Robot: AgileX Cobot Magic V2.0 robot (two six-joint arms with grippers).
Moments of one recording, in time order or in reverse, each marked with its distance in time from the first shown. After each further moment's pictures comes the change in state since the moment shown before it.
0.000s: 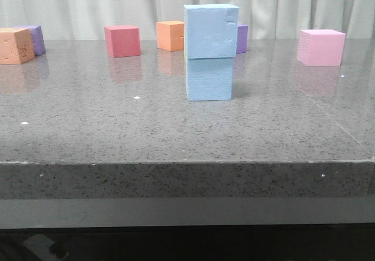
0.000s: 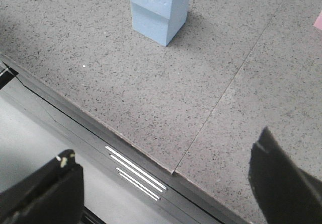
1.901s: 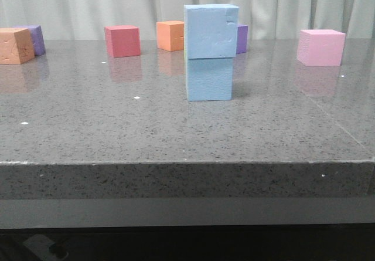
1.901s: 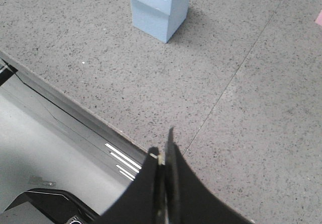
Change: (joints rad) left arm 0.023 -0.362 0.309 0.005 -0.134 -0.060; right arm 0.000 0.000 0.010 0.000 0.000 0.000
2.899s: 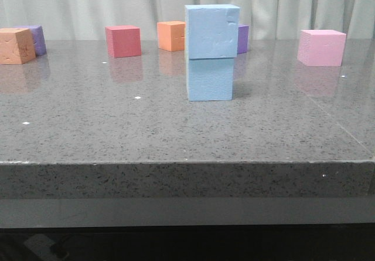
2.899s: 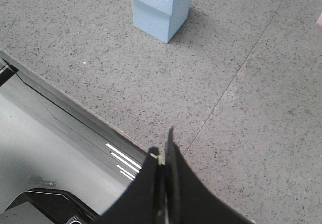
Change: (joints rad) left arm 0.529 -0.513 0.691 -0.293 -0.710 0.288; right arm 0.000 0.000 0.000 0.000 0.000 0.000
